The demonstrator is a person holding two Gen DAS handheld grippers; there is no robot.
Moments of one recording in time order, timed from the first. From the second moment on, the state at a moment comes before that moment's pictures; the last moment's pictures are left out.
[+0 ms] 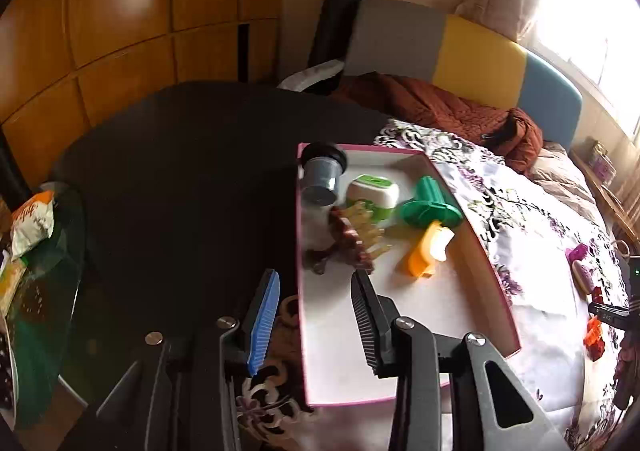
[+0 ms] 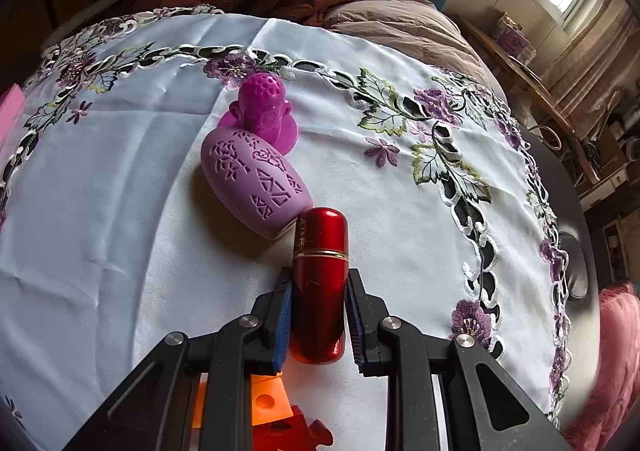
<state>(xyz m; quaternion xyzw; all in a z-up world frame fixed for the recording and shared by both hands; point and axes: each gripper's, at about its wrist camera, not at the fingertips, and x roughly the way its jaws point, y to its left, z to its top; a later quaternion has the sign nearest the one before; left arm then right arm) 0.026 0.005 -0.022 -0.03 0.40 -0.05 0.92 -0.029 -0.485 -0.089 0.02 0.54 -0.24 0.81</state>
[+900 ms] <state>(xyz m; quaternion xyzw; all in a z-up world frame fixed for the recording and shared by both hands) 0.020 0.012 -0.035 -0.04 0.41 -0.07 0.91 0.017 -0.400 -0.071 0.03 0.52 -0.13 0.84</state>
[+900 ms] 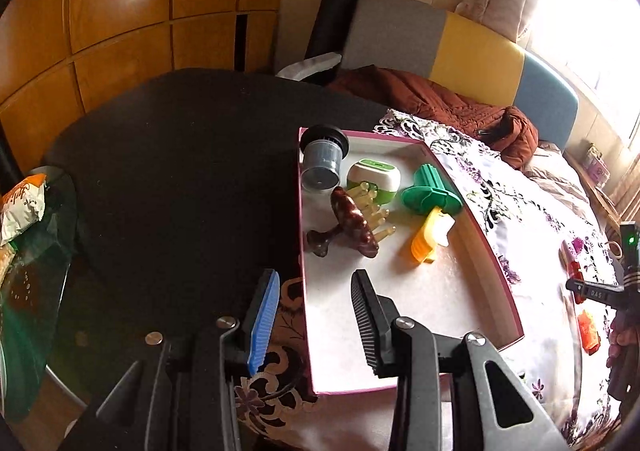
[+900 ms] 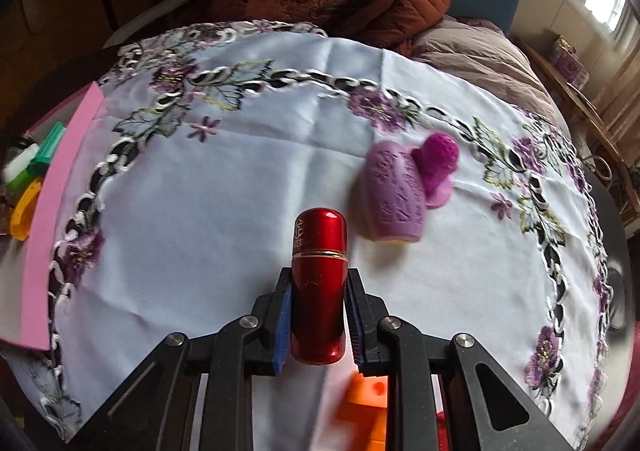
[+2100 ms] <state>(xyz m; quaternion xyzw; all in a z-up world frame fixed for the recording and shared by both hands) 0.021 0.036 -0.046 -0.05 0.41 -0.03 0.91 0.077 -0.117 -0.082 0.02 0.54 0.12 0.83</state>
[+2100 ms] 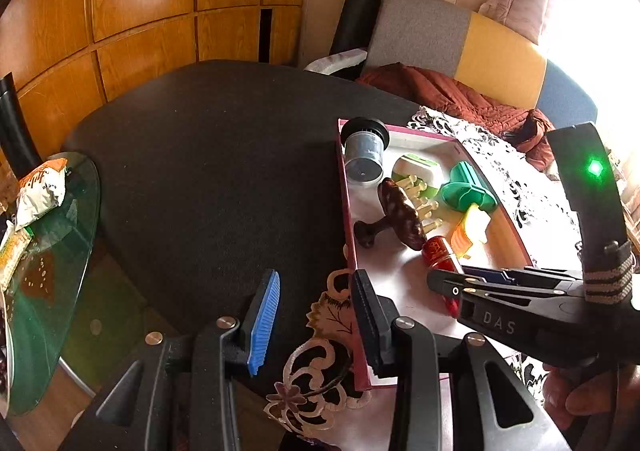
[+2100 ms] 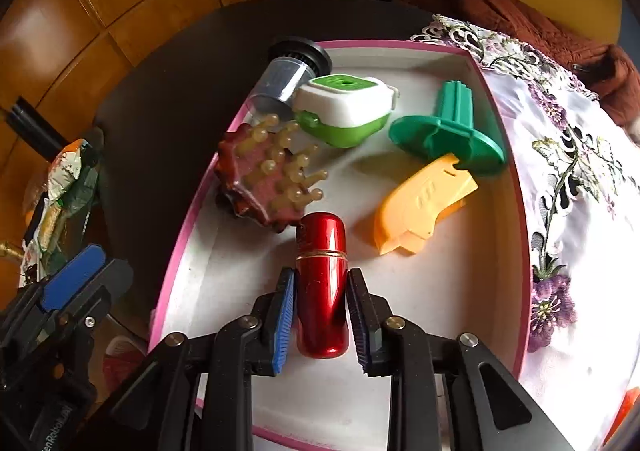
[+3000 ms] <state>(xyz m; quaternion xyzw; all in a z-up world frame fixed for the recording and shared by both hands) 0.012 0.019 -0.035 -0.03 0.40 -0.05 0.92 0.026 -0.179 -0.024 -0.03 0.44 0.10 0.89</state>
